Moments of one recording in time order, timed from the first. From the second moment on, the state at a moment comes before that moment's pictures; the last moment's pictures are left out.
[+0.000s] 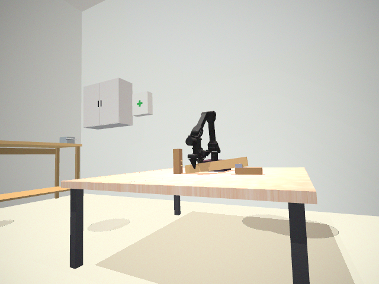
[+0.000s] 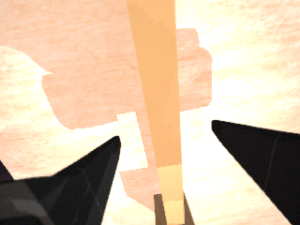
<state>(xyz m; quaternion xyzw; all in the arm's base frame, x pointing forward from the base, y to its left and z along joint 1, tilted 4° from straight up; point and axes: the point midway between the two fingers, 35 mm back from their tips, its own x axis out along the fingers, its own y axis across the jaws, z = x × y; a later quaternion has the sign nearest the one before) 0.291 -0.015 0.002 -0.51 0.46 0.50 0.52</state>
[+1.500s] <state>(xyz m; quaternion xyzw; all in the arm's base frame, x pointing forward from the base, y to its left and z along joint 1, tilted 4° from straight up) 0.288 -0.014 -0.012 -0.51 0.46 0.50 0.52</state>
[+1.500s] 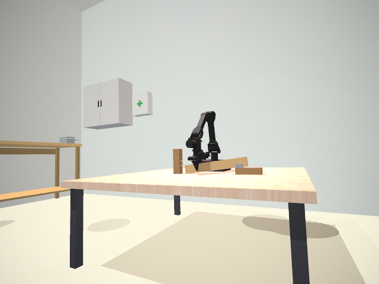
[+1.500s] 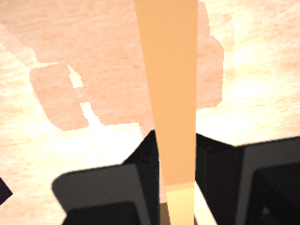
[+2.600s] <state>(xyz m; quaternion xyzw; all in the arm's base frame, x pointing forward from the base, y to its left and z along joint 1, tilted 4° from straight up) 0.287 -0.017 0.000 -0.50 0.47 0.51 0.52</state>
